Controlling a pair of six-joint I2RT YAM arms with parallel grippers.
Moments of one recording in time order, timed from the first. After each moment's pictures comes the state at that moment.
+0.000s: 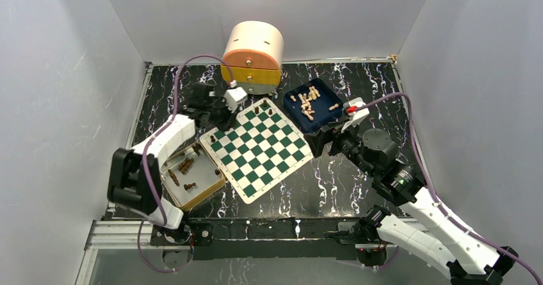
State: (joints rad) left arm -0.25 1.48 1.03 -0.37 0.46 0.50; right arm 0.77 0.65 0.78 -0.28 0.13 0.23
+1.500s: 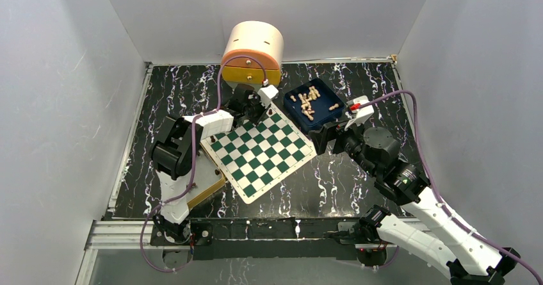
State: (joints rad) left arm -0.50 1.98 1.23 0.09 0.23 0.33; right arm 0.77 0.66 0.83 -0.36 0.21 0.24
